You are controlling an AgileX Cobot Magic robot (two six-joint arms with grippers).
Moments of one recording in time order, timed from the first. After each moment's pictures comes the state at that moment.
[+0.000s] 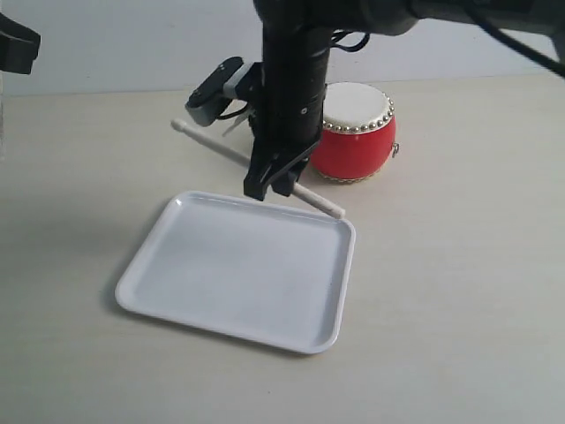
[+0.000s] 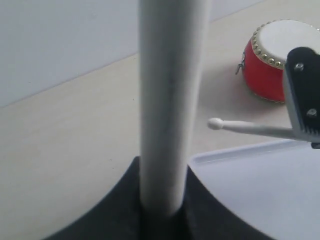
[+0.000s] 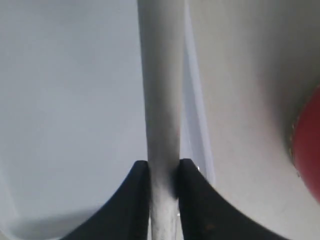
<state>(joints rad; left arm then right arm) -0.29 1.17 -0.98 -0.20 0.52 0.37 0.68 2.15 -1.81 -0.02 1.21 -0.44</state>
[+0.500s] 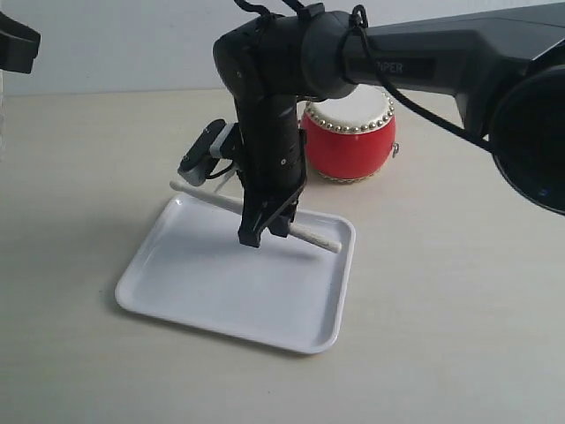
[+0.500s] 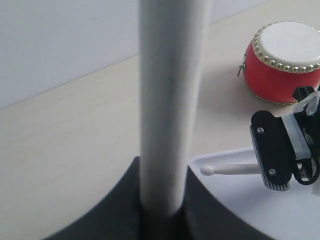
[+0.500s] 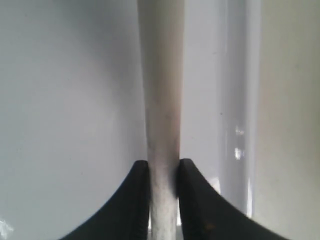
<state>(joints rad) -0.29 1.17 -0.97 -0.20 0.50 0.37 0.73 2.30 -1.84 -0.08 1.22 -0.45</state>
